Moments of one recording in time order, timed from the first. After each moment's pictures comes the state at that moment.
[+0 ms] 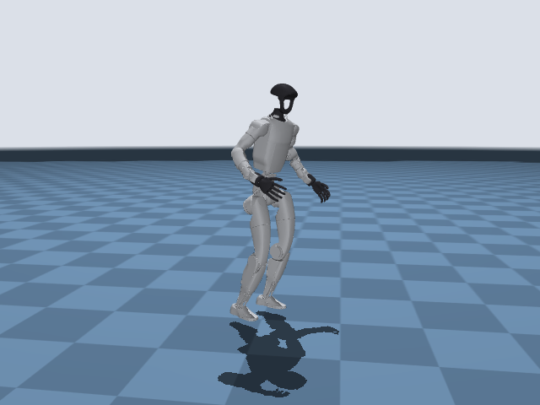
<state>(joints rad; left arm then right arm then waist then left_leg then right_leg) 0.23 0.49 0.03 0.67 -0.30 -0.30 0.00 0.12 -0.65 0.09 0.35 0.36 -0.35 -0.03 0.02 -0.05 0.14 -0.20 -0.10 0.09 0.37 -0.34 0.00 -0.30 -0.17 -0.06 0.61 -0.44 0.11</state>
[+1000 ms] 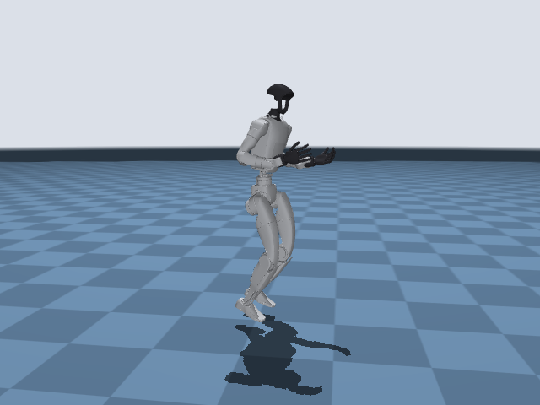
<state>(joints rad) 0.16 0.30 -0.09 -0.27 -1.08 -0.46 -0.06 0.09 -0.49 0.21 -0.29 0.57 -0.46 -0.09 0.01 -0.03 0.22 -0.20 -0.04 0.10 0.79 -0.33 -0.02 -0.31 -0.10 -0.13 0.85 -0.26 0.08</state>
